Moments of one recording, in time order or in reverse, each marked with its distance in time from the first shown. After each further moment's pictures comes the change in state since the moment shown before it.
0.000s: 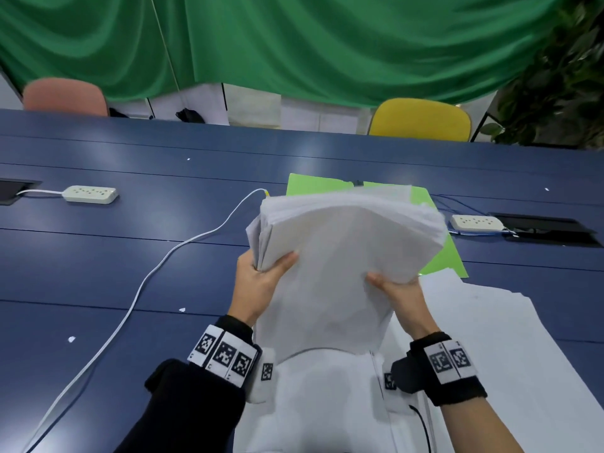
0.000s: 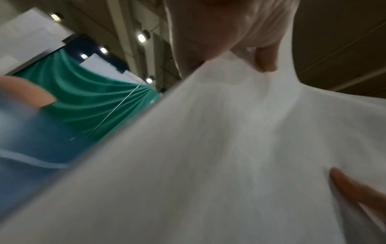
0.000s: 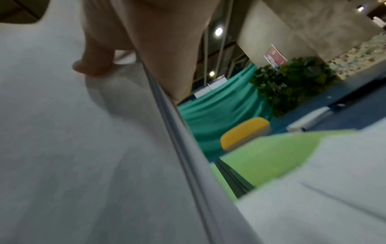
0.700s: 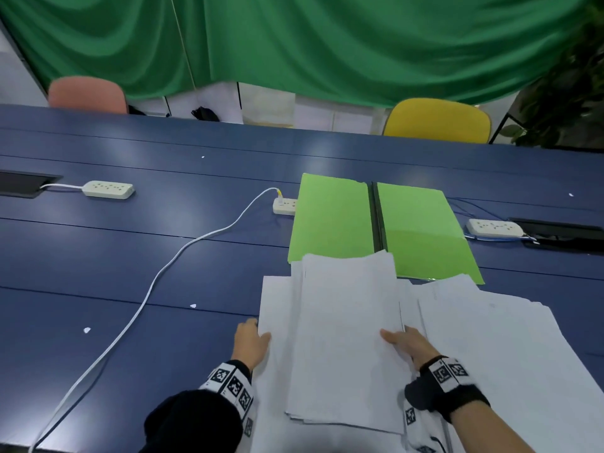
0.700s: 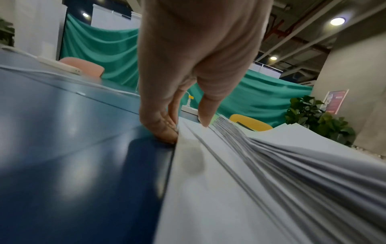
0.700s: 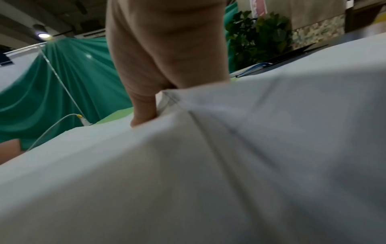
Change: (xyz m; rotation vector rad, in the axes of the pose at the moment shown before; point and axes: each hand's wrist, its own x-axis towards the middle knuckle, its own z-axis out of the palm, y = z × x) left_hand -0.034 -0.148 -0.061 0.846 -0.075 -0.624; right_hand 0.003 0.102 -0.046 -0.477 0.027 0.739
